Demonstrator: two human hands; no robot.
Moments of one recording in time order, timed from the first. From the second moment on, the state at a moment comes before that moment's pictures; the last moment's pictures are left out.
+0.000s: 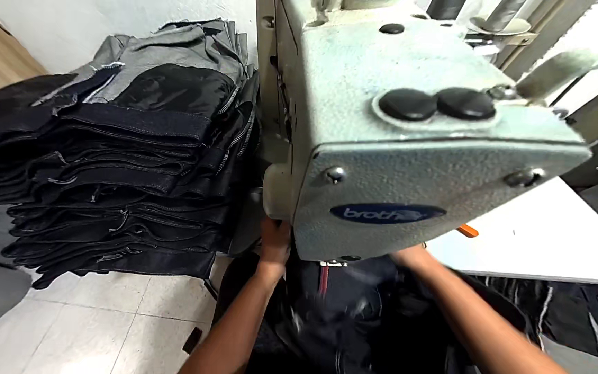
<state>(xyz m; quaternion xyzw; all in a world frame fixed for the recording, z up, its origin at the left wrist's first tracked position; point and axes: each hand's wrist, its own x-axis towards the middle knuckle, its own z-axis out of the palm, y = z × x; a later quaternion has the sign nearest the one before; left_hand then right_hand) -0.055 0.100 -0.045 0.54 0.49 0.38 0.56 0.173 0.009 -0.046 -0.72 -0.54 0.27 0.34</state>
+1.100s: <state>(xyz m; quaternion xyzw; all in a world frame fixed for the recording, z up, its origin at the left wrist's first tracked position) -0.108 0.040 -0.016 0.43 0.44 0.40 0.68 0.109 -0.043 -0.001 -0.50 -0.76 -0.22 0.34</state>
